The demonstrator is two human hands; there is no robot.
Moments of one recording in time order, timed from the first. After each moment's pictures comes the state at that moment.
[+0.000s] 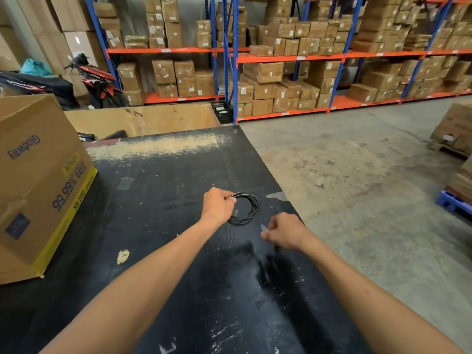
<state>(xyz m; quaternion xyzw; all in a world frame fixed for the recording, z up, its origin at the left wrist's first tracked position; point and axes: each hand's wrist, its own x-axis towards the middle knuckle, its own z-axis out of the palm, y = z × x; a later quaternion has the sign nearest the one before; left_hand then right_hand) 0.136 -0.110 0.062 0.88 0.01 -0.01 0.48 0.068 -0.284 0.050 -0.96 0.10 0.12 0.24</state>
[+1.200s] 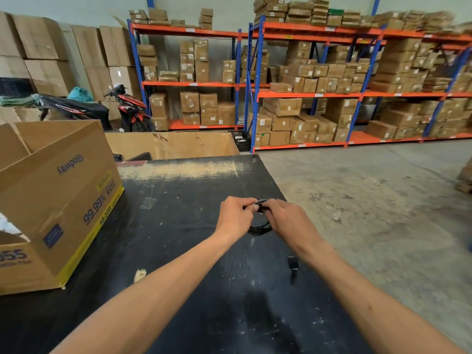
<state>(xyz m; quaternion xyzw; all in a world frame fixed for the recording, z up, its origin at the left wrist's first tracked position) 0.132 -0.099 0.104 0.82 -0.08 0.06 0.56 0.109 -0.249 0.102 -0.95 -0.17 -0.25 0.11</state>
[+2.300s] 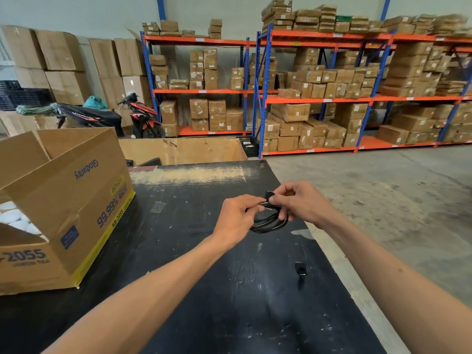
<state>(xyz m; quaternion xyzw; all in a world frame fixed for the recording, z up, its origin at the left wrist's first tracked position) 0.119 -0.079 0.119 0.81 -0.20 0.17 0.52 0.117 -0.261 0.168 -0.85 -0.08 -0.01 0.52</state>
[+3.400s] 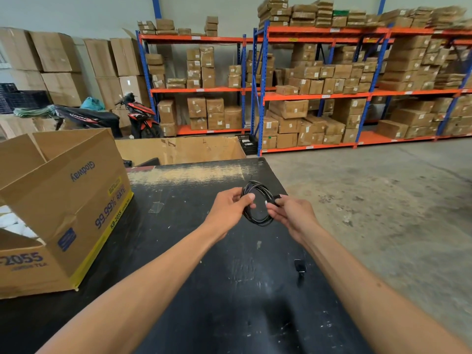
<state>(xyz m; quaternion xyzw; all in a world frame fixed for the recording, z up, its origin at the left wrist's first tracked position) 0.137 -0.072 0.125 0.73 -0.11 0.01 0.67 0.127 -0.237 0.124 -0.57 0.17 -0.04 0.80</state>
